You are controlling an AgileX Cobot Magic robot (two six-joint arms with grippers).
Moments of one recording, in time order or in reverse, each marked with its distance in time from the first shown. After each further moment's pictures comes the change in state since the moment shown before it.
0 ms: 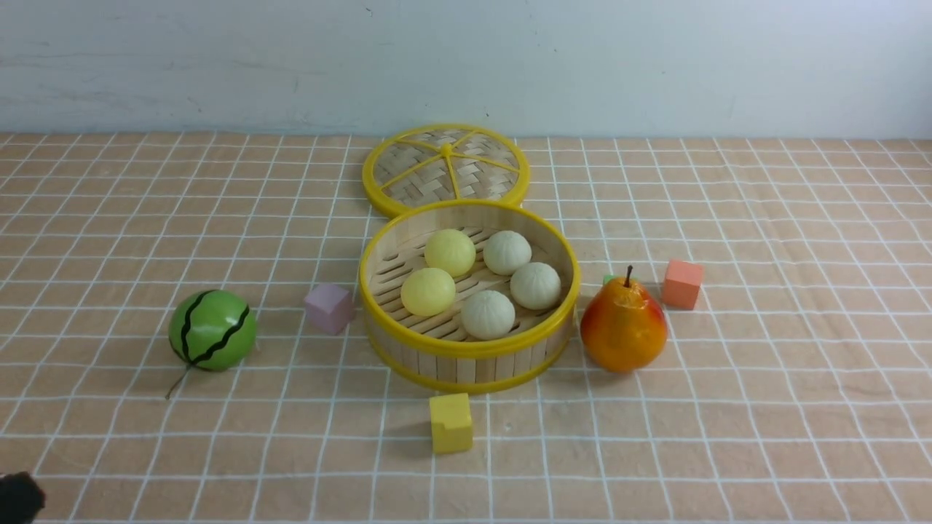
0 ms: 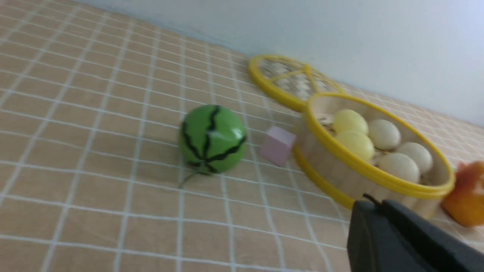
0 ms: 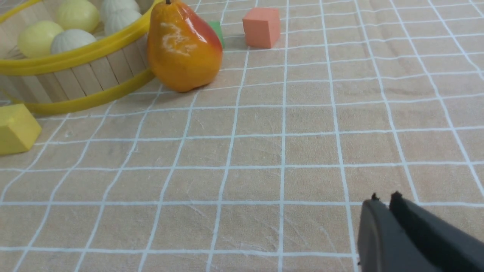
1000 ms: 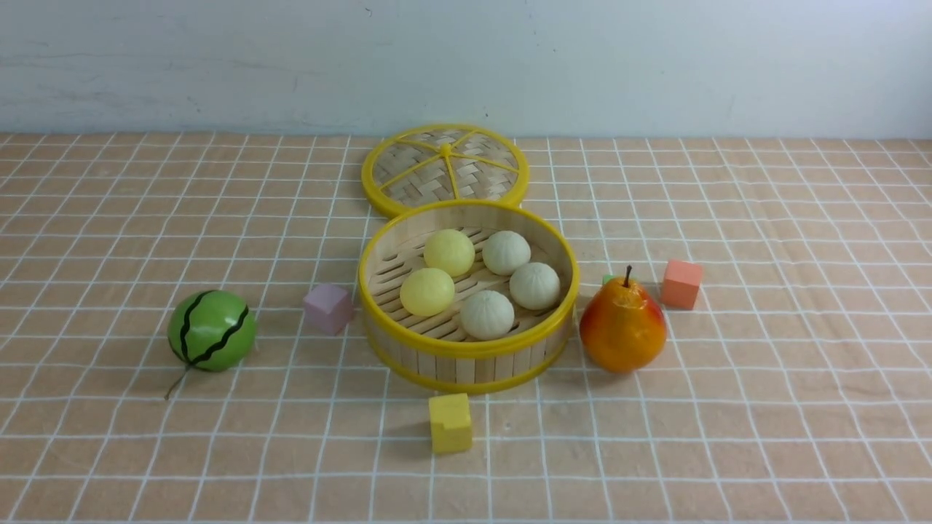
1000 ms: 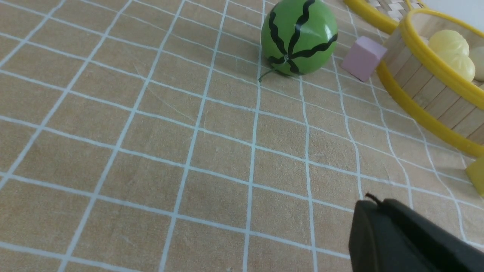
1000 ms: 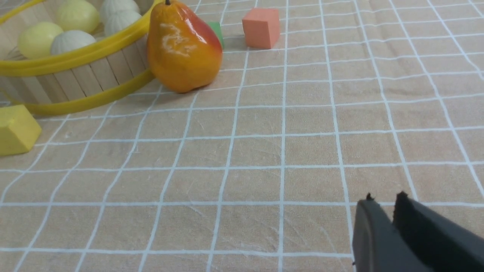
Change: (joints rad) right arm 0.000 0.000 0.000 0.000 -0.002 0.000; left arm 0.086 -0.078 0.084 -0.015 0.212 0.001
